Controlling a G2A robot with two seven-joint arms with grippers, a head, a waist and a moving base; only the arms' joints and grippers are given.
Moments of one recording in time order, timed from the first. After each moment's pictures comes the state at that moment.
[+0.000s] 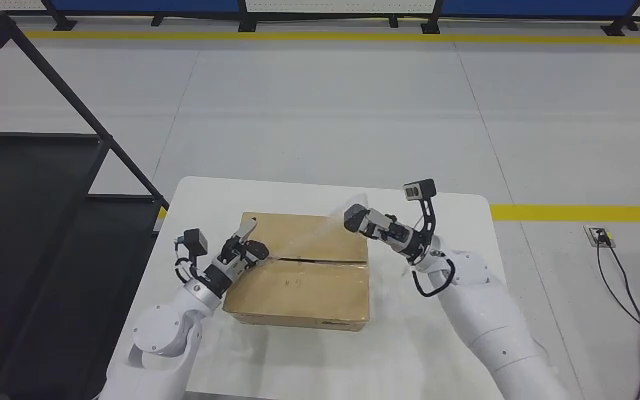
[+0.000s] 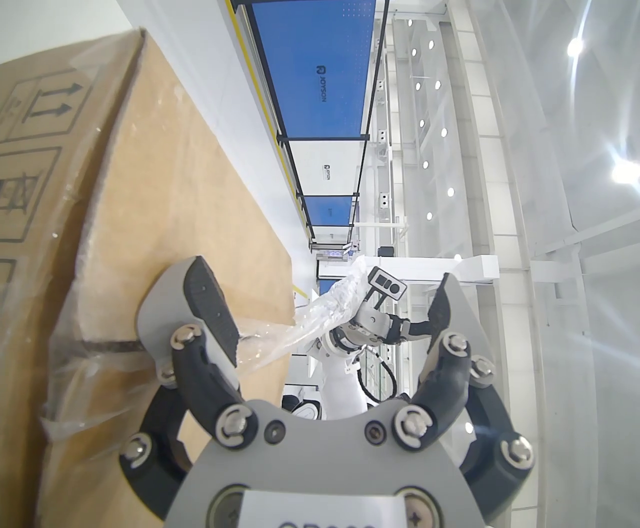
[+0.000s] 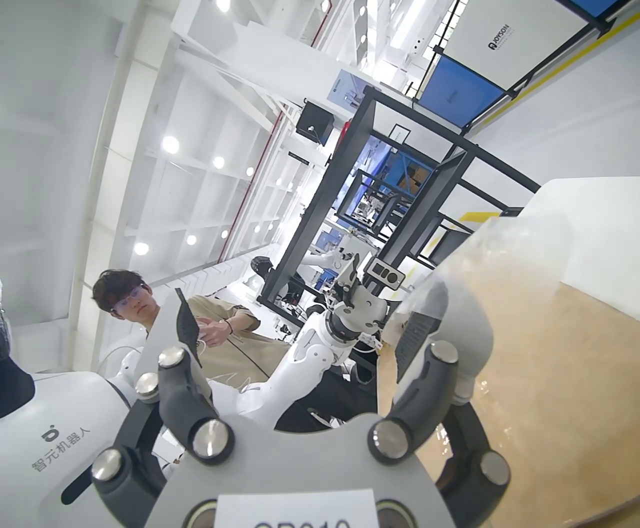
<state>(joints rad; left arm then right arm) 1.15 -1.24 -1.45 -1.56 -0.28 -0.05 -0.49 -0.60 -1.35 1.11 -0.87 0.61 -0.79 1.03</state>
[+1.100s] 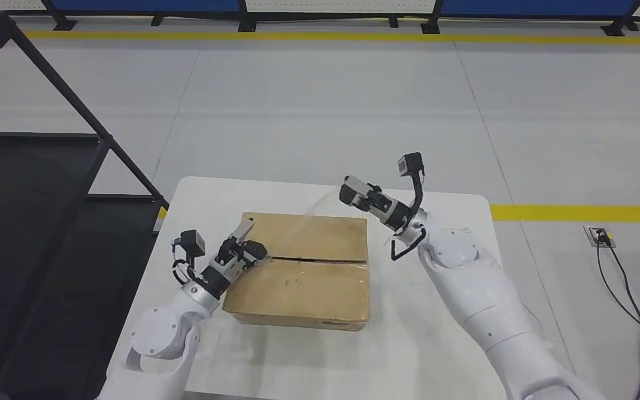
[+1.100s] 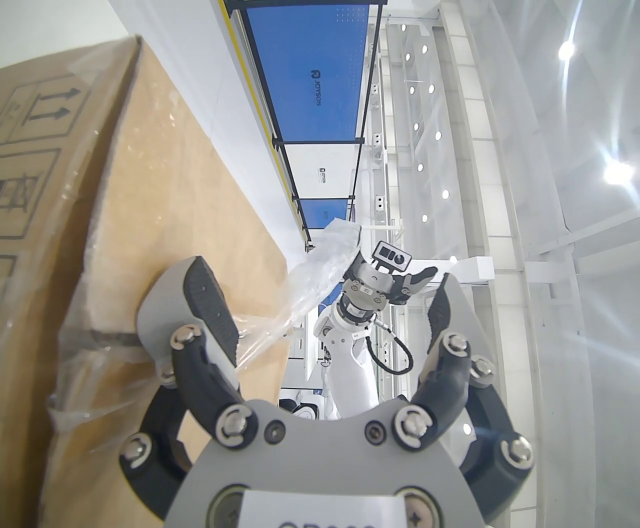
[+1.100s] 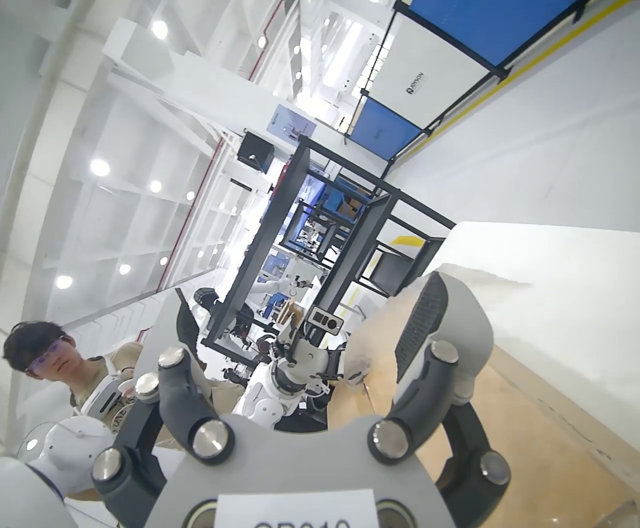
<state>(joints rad) 1.17 -1.23 -1.45 -1.58 -0.30 -0.06 -0.48 -0.47 -1.39 1.01 -0.80 0.30 -0.66 0.65</state>
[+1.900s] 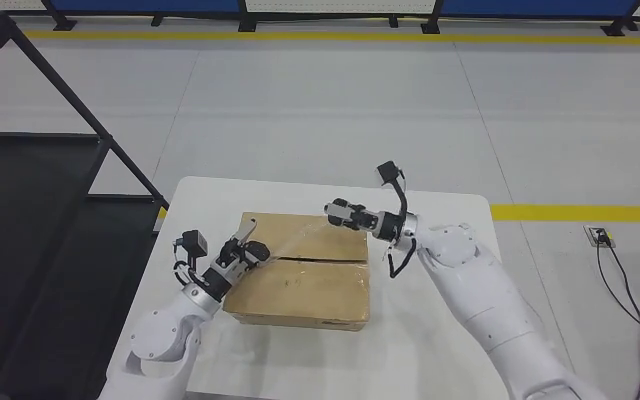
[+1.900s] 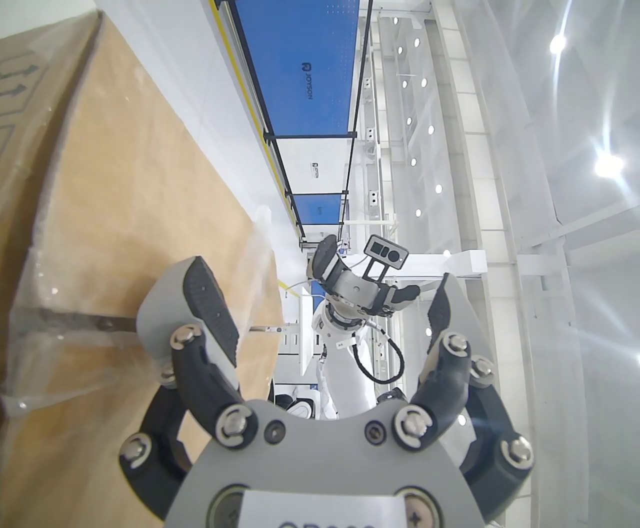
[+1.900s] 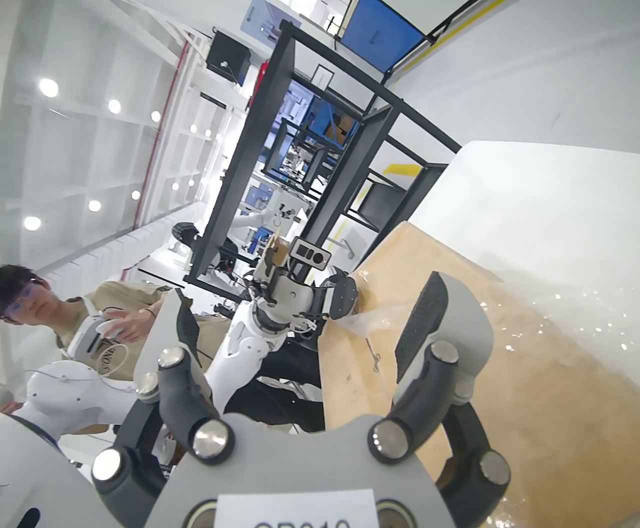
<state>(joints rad) 1.19 -1.23 -1.44 -1.62 -0.30 -0.07 -0.48 -0.48 -1.37 1.00 -0.90 0.17 -0.62 0.82</state>
